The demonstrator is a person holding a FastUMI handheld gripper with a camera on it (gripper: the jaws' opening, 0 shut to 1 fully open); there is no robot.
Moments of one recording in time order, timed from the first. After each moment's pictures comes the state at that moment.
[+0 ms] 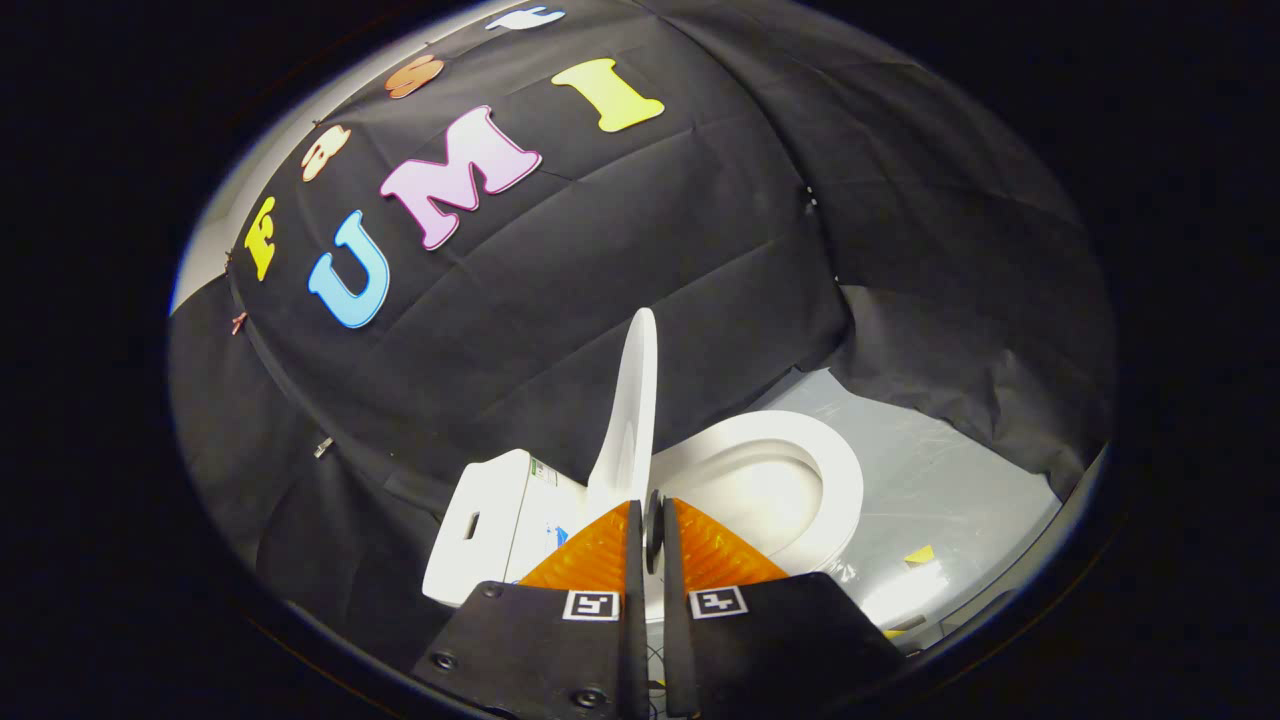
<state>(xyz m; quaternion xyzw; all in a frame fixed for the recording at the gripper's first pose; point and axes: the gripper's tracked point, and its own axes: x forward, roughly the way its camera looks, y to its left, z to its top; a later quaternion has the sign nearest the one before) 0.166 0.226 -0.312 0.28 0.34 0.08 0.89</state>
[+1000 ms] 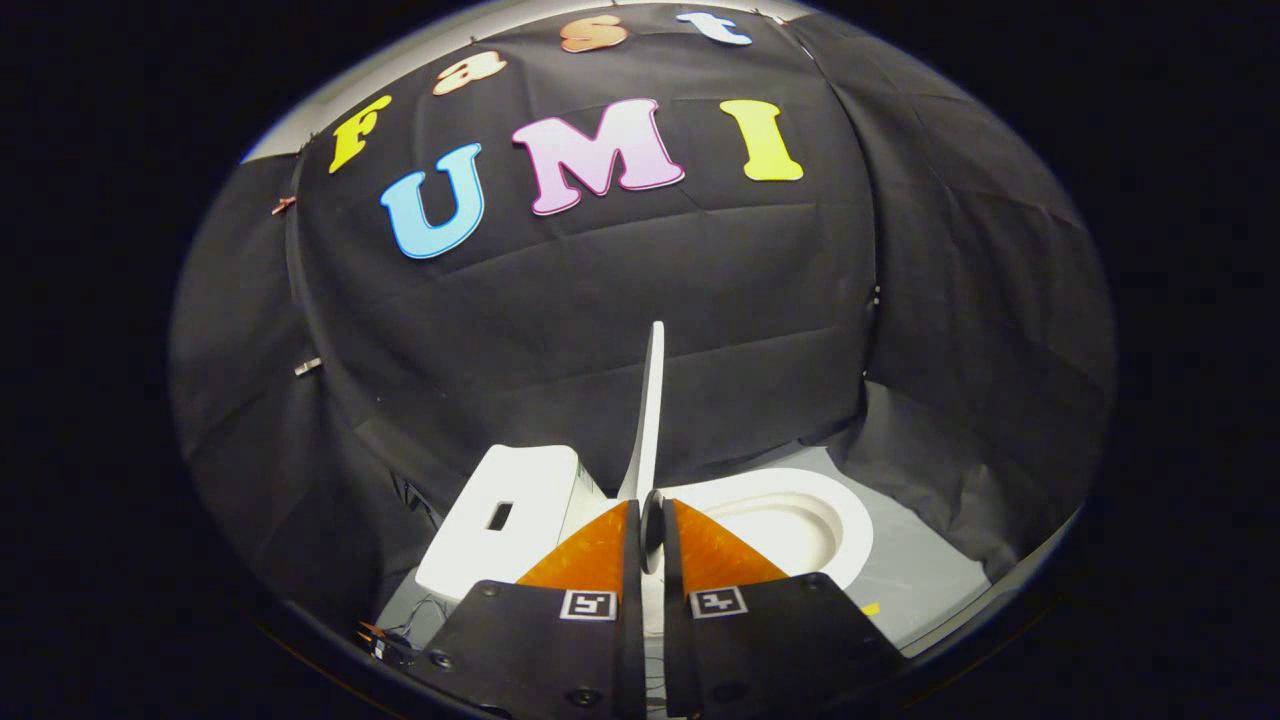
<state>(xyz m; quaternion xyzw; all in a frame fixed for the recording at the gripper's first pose) 0.143 0.362 -0.237 0.11 0.28 0.09 0.95</state>
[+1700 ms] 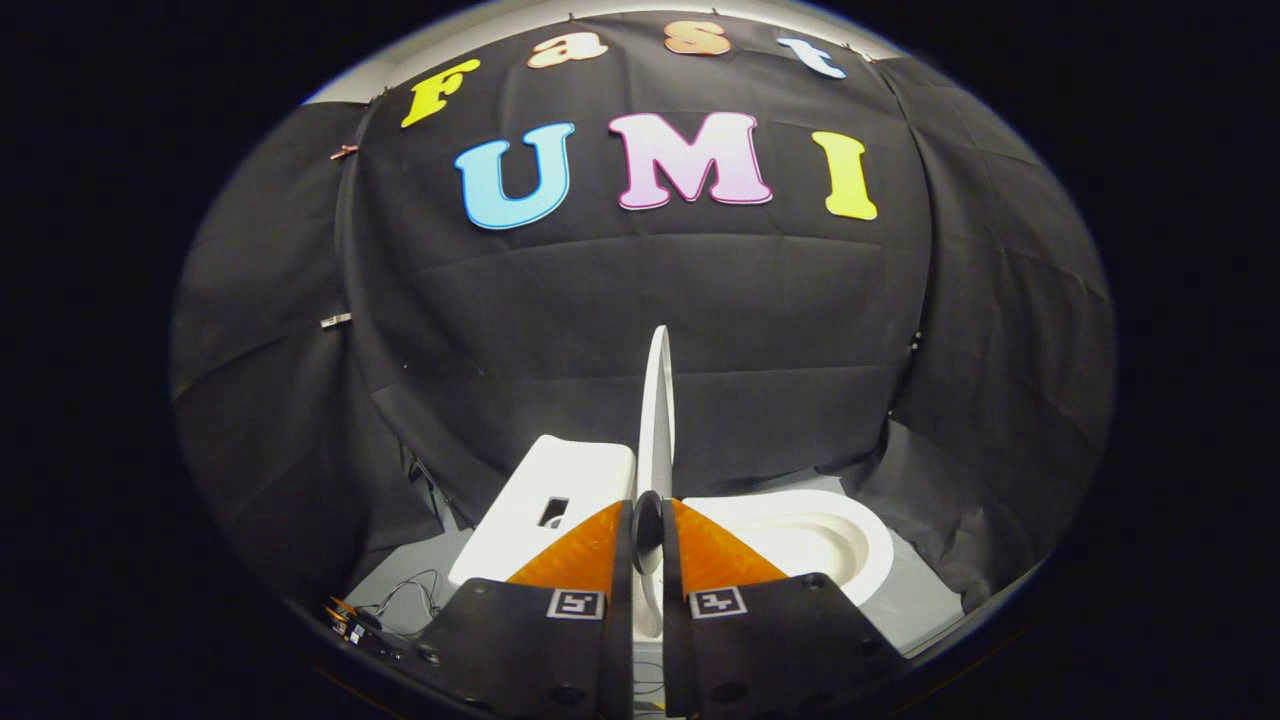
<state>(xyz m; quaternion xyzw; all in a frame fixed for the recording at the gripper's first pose) 0.120 0.472 -0.213 0.05 0.27 0.13 0.95</state>
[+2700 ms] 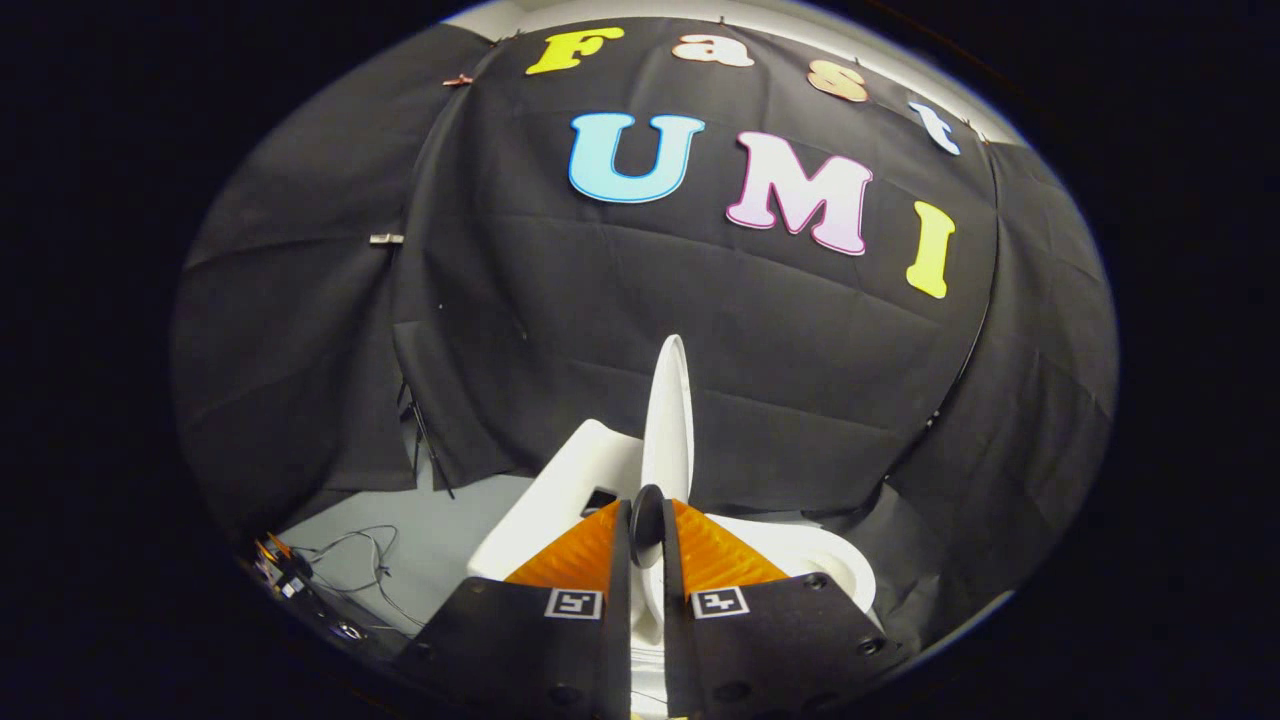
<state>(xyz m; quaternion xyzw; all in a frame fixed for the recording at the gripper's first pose) 0.094 0.579 -0.222 -0.10 0.23 0.16 0.95</state>
